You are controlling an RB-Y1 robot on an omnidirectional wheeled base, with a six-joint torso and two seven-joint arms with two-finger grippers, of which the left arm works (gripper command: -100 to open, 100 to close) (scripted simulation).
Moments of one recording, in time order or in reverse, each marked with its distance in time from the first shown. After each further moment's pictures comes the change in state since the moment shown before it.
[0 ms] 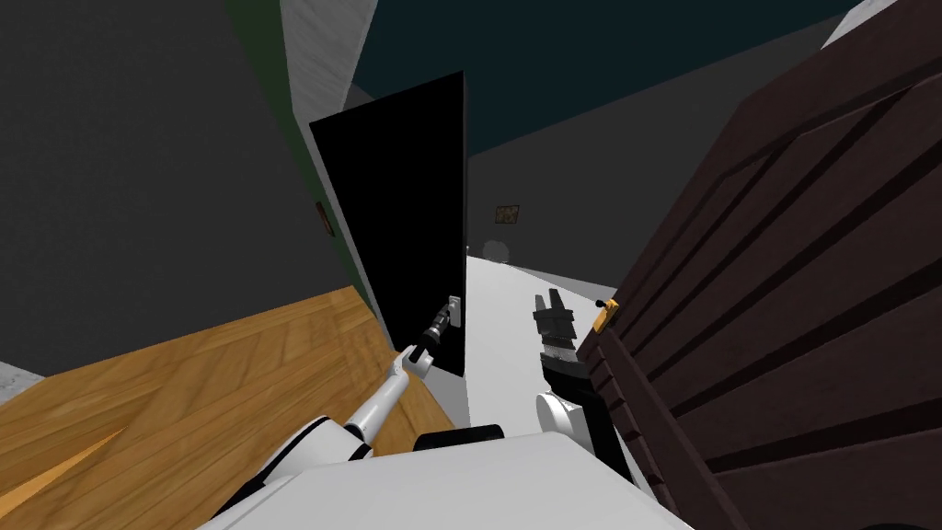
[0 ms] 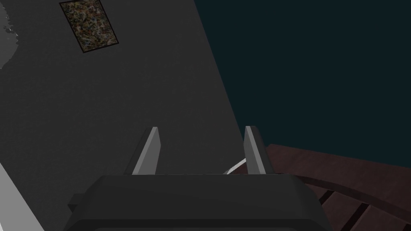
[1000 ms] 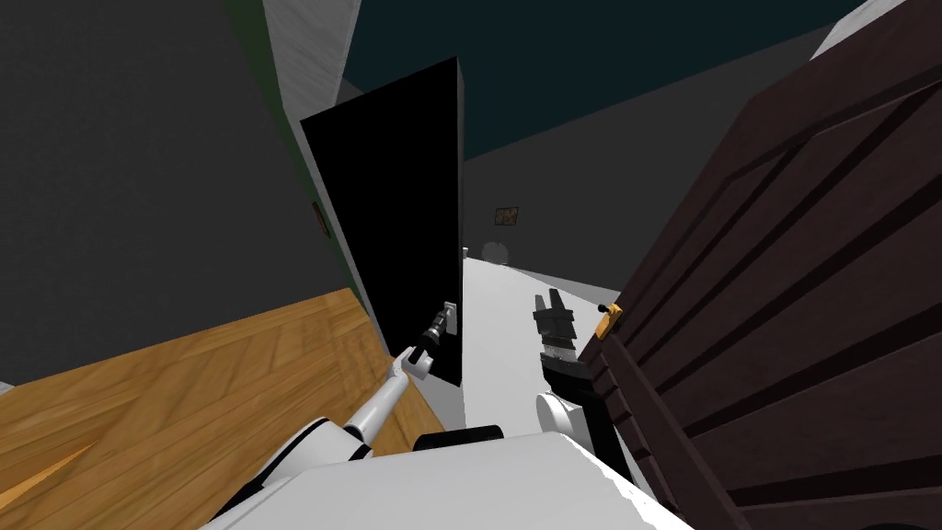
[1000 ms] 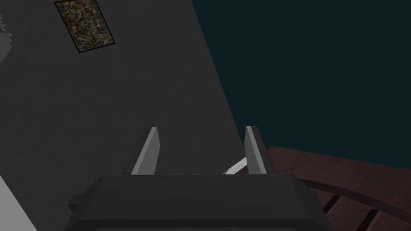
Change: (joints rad) arm 0.005 -0.003 0.010 0.011 0.002 -0.002 -0.008
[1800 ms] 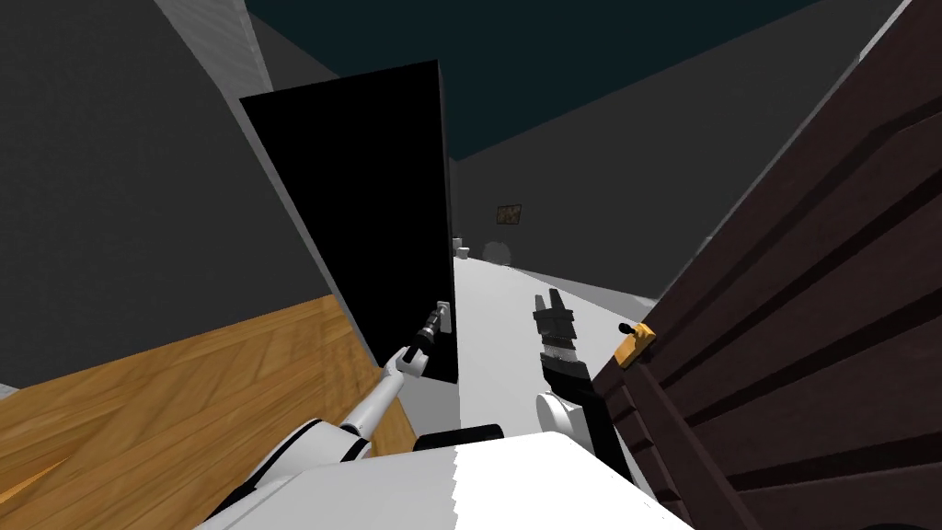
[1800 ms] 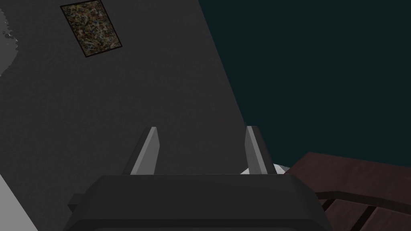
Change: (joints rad) arm -0.004 0.018 0.072 0.018 0.022 -0.002 -0.030
